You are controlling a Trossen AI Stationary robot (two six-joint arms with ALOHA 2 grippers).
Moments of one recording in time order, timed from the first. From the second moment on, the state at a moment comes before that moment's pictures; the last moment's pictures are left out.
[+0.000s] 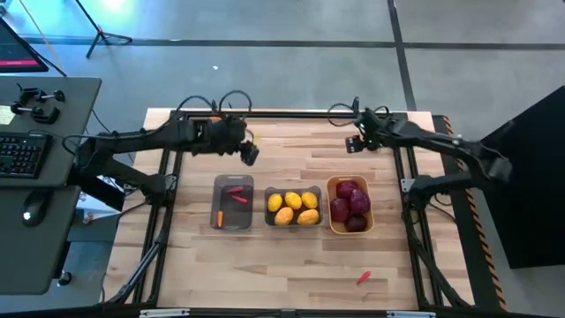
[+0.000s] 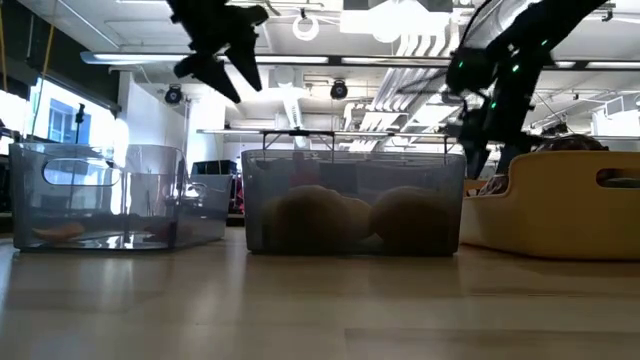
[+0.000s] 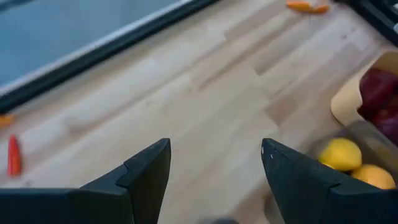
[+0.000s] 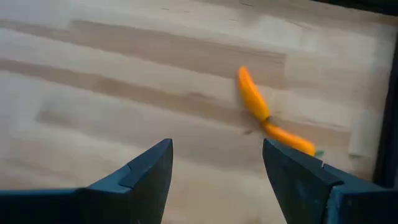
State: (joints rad) left arm 0.22 1.32 1.20 -0.78 -0.33 -0.59; right arm -0.66 1.24 0.79 -0.71 0.23 0.63
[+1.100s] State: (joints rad) left arm 0.56 1.34 1.20 -0.46 -0.23 -0.07; right arm -0.88 1.80 1.04 -0.80 0.11 0.23
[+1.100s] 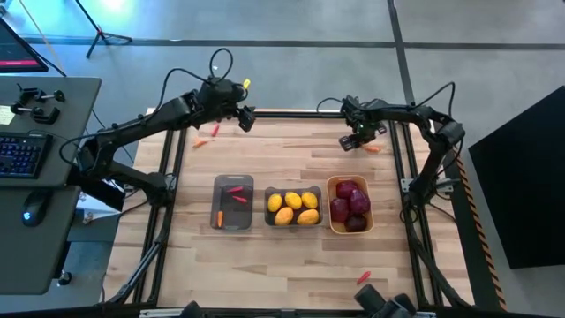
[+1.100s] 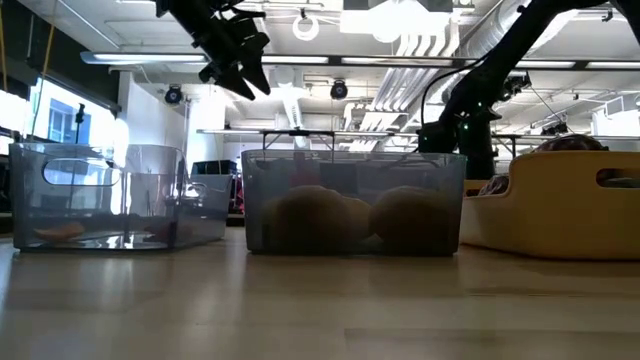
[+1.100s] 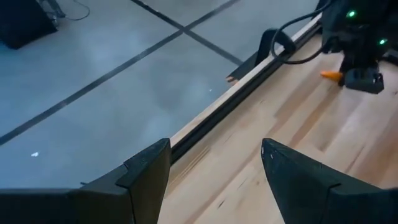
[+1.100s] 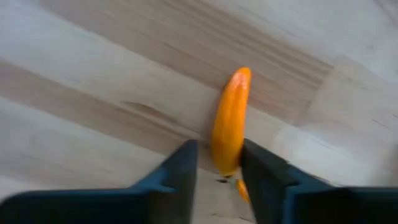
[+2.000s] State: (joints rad) left arm 0.48 1.14 1.20 -0.24 -0.07 -0.36; right arm -0.21 1.71 1.03 0.26 -0.18 0.51
